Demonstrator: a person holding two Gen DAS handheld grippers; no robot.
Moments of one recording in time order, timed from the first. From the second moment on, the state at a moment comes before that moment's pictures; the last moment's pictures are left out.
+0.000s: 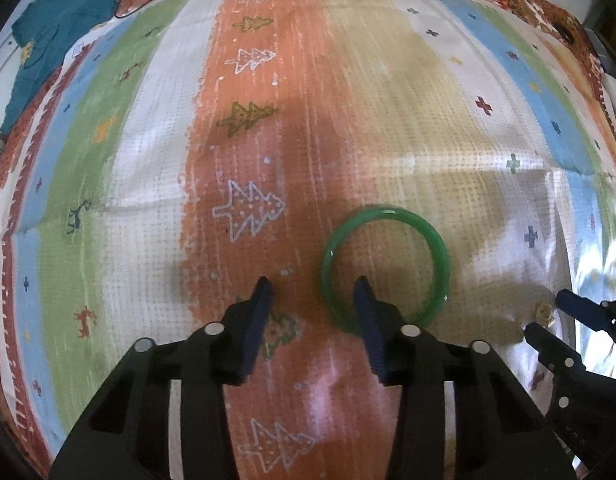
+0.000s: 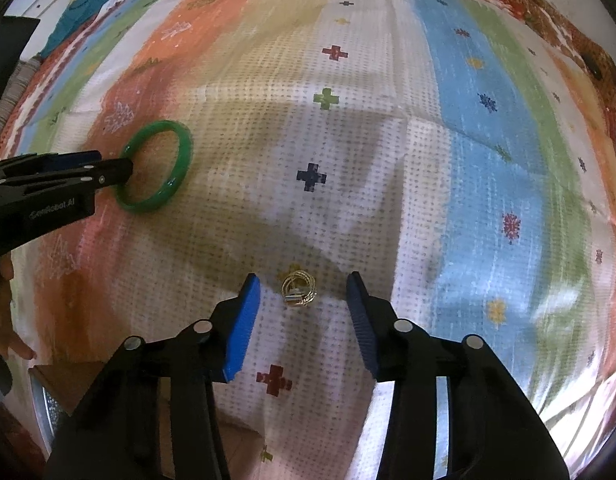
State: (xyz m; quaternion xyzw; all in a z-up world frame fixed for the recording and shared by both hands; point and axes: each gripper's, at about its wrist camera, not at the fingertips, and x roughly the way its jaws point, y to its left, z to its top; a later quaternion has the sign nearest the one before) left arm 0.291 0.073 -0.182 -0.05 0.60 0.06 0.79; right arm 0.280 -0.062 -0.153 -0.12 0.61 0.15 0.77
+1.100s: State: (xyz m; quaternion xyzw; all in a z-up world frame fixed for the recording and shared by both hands) left arm 0.265 0.065 -0.126 -0.07 0.55 0.06 0.83; right arm 0.270 -0.094 -0.111 -0.09 0.57 0.15 0.80
